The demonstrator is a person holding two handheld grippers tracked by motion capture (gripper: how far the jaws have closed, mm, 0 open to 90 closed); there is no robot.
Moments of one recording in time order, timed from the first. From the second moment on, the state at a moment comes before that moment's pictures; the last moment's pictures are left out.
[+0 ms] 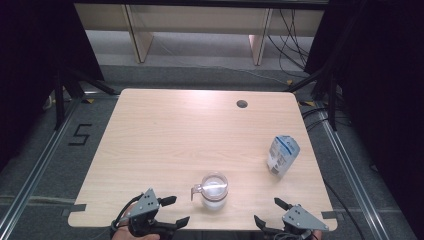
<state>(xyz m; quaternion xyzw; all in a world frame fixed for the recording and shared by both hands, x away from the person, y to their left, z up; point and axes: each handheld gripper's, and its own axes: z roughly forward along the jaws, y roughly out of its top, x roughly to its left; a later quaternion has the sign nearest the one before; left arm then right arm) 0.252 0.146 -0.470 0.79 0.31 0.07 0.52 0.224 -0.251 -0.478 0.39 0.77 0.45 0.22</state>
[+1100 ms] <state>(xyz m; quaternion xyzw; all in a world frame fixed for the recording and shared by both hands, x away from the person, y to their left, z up) 0.231 0.167 -0.494 0.79 0.34 0.06 0.50 0.206 -0.256 -0.490 0.41 0.79 0.42 0.19</state>
